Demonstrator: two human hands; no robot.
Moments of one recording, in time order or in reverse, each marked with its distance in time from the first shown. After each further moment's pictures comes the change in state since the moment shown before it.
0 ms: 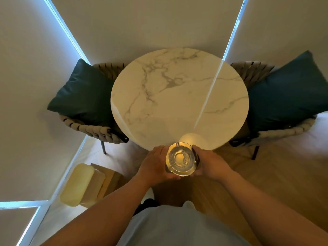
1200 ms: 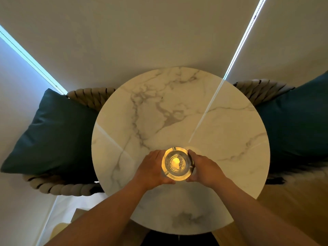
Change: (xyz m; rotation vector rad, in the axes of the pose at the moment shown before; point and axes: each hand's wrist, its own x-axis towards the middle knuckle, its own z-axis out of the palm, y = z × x) left_hand 0.249 -0.129 -0.044 -0.079 -0.125 0.000; right_hand 0.248 0.027 -0.065 0.052 0.013 0.177
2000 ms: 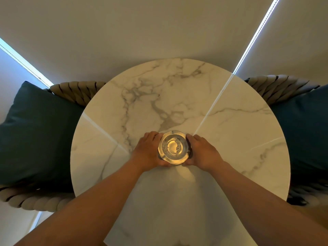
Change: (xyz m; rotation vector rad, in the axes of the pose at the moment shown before) left_hand 0.119 -0.045 0.014 0.190 0.001 -0.065; right_hand 0.123 0.039 -0.018 -0.015 0.074 -0.086
